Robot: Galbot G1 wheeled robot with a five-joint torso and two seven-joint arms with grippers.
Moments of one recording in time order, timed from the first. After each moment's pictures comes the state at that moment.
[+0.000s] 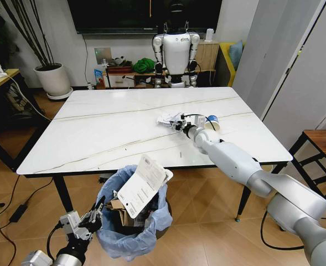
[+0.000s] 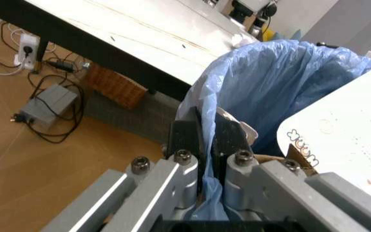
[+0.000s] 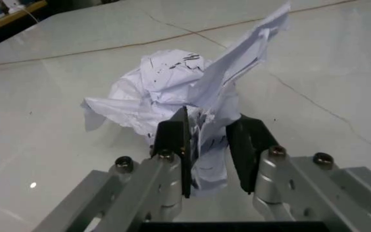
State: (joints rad) left arm 1.98 -1.29 -0.63 -2.34 -0.82 0.06 -0.01; right arm -0.12 1.28 -0.49 0.78 1.12 -0.13 -0.08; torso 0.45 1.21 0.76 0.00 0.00
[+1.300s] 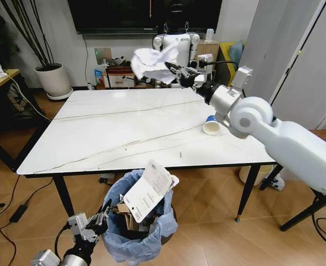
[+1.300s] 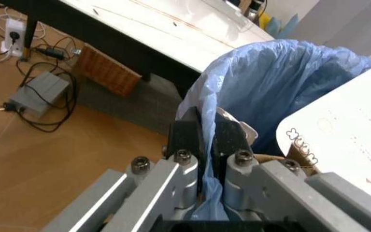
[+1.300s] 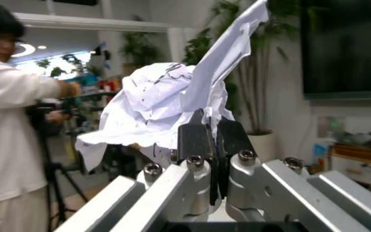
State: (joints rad) left arm 1.97 -1.24 -0.58 -2.33 -0.82 0.06 -0.04; right arm -0.07 0.72 -0.41 2.04 1.42 -0.04 0.05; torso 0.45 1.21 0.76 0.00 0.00
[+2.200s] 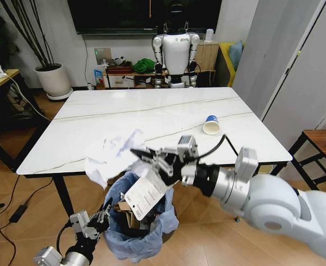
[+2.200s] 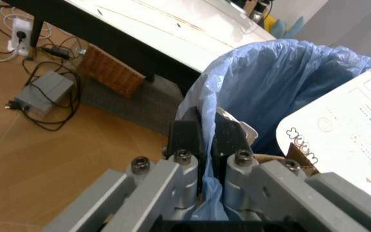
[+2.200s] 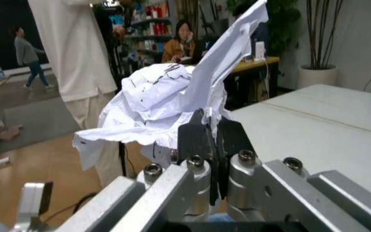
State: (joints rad) left arm 1.96 -1.28 -0.57 -2.33 -0.79 0.08 -0.06; right arm -0.38 0.54 -0.53 2.40 1.20 -0.08 0.05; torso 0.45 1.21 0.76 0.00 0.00
